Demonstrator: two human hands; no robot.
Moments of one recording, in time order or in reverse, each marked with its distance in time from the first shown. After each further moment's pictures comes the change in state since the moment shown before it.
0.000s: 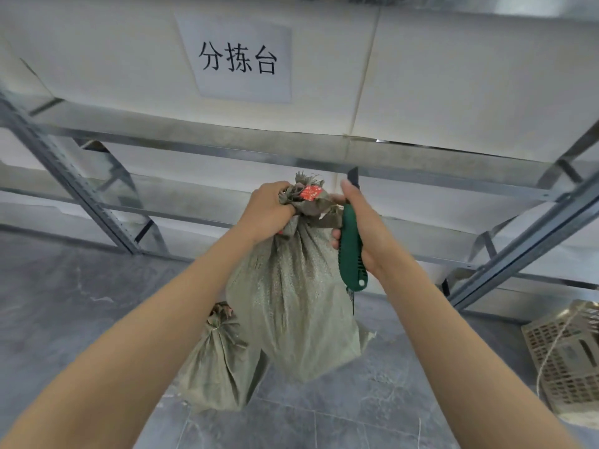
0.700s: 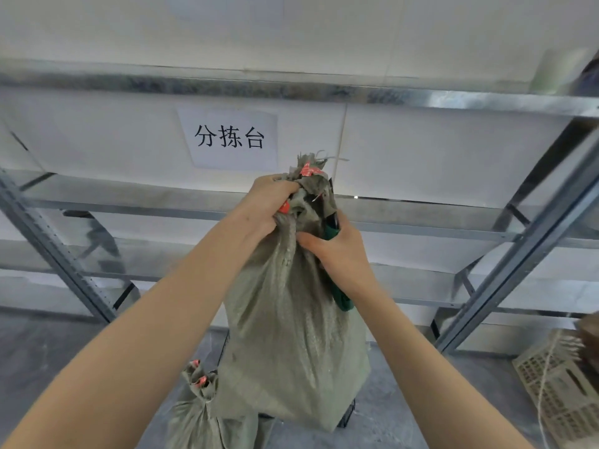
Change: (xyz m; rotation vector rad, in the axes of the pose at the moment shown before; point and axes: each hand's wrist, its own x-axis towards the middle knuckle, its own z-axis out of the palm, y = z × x) left_hand 0.043 0.095 -0.072 -0.714 0.020 -0.197; right_hand -0.024 -0.052 0.057 -0.320 0.135 -0.503
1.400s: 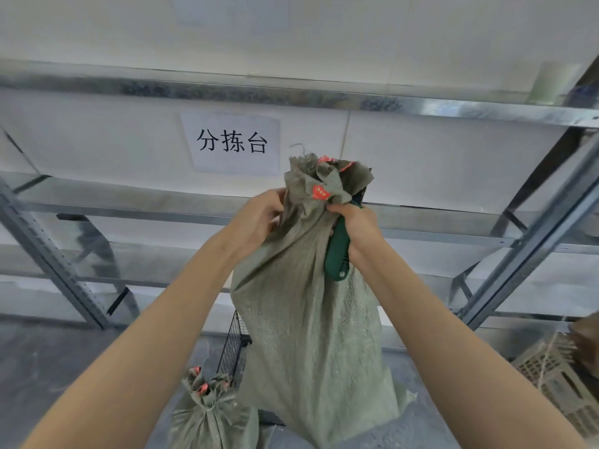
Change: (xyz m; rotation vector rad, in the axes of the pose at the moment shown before) left_hand -0.002 -0.018 -0.049 -0.047 -0.376 0.079; right_hand 0.055 -0.022 0.007 0.336 0.246 0.354
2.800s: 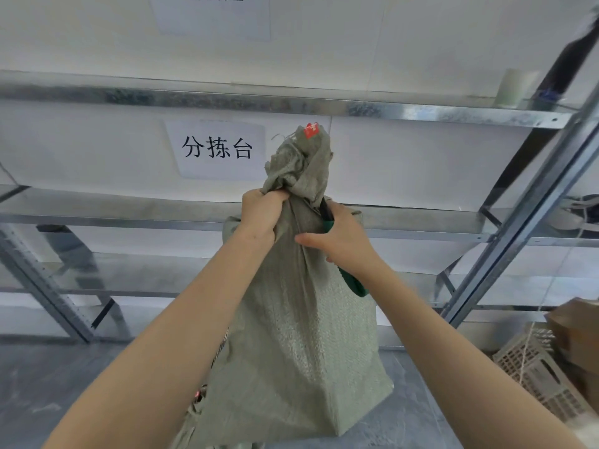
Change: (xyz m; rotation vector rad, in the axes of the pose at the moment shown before) left_hand 0.007 0.014 0.049 -0.059 0.504 0.001; right_hand -0.033 0.002 -0.026 -0.839 -0.176 -0.424
